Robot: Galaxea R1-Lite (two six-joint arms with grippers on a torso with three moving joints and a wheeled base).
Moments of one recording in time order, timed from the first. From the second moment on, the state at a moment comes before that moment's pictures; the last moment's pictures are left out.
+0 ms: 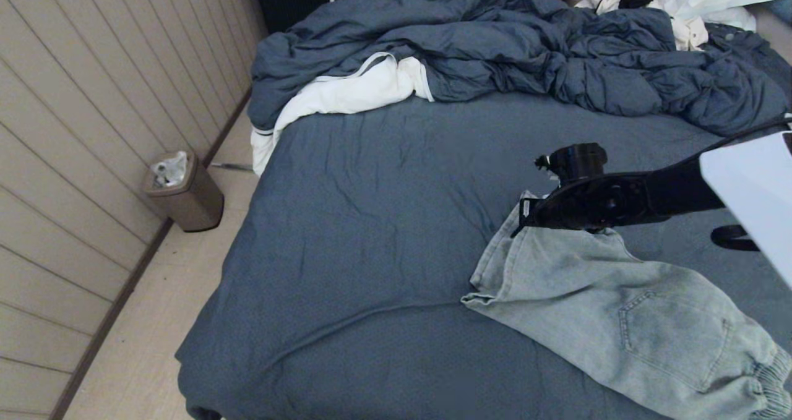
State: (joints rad) left arm 0.00 0.00 0.00 -0.01 0.01 -0.07; right arm 0.10 2.17 -1.53 -0.04 -0.07 0.16
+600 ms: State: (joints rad) left arm 0.00 0.00 0.00 -0.01 0.01 -0.07; right arm 0.10 2.09 -1.61 -0.01 -0.08 0.16
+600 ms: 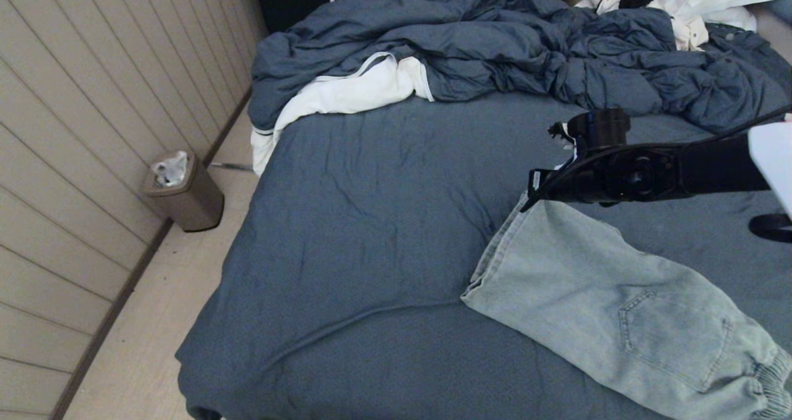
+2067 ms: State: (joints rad) left arm 0.00 0.00 0.00 -0.01 0.01 -0.07; right arm 0.03 2.29 -1.94 -0.01 -0.19 0.15
